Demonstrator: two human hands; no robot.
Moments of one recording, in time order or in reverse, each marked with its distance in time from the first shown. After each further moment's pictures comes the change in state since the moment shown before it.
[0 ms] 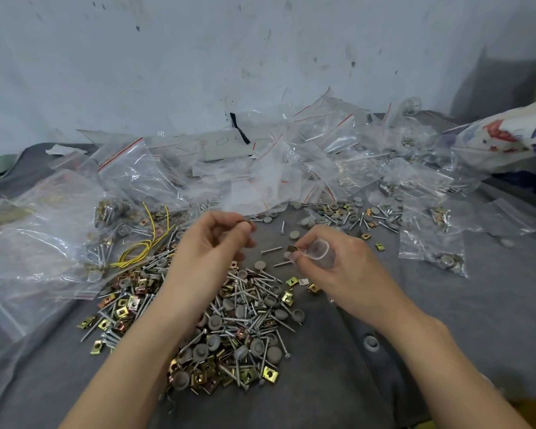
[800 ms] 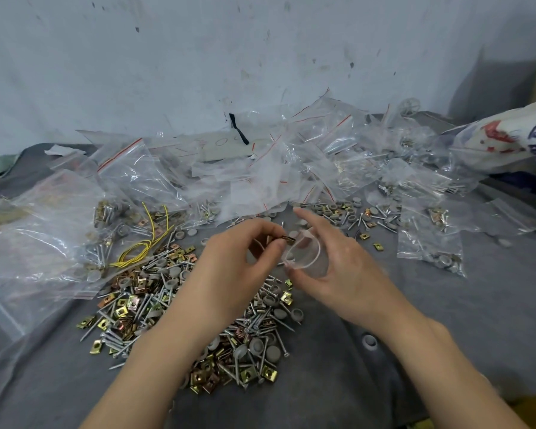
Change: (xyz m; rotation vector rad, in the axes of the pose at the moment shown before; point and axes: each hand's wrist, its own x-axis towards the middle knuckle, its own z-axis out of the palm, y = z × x) left_hand -0.009 0.006 0.014 0.613 -0.159 0.368; right_hand -0.005 -0.005 -0.002 -0.088 -0.059 -0.018
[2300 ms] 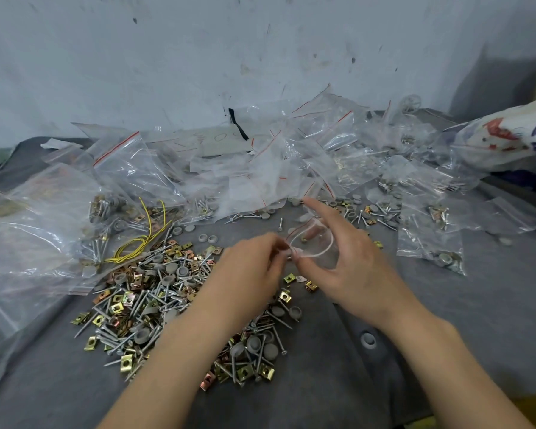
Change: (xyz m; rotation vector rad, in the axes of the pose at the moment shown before) left_hand 0.008 -0.012 0.026 0.260 -0.229 -0.128; right_hand -0.002 0.000 -0.009 0.010 0.053 -0.008
